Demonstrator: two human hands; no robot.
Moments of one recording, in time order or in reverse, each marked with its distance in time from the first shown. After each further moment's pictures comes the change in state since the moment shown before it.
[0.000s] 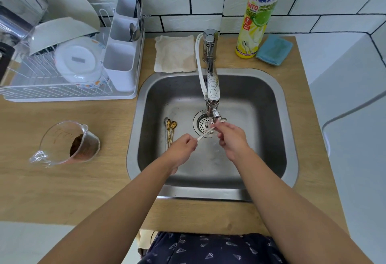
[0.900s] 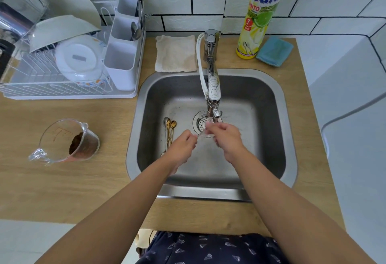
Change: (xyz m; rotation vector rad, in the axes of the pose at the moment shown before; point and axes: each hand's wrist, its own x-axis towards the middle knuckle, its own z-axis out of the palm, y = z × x) left_hand -0.002 0.002 0.002 -0.023 0.002 0.035; right_hand -0.007 -0.001 0.009 -0.254 -0.039 -0.105
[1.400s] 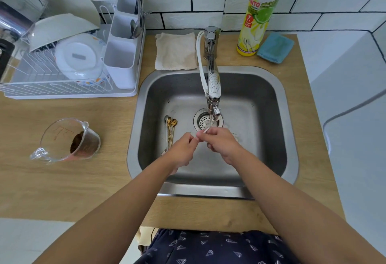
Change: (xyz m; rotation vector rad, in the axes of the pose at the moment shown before) left_hand -0.001 -0.008 0.000 0.075 -0.059 -0.026; right_hand -0.006 0.011 0.003 -0.071 -0.236 0.031
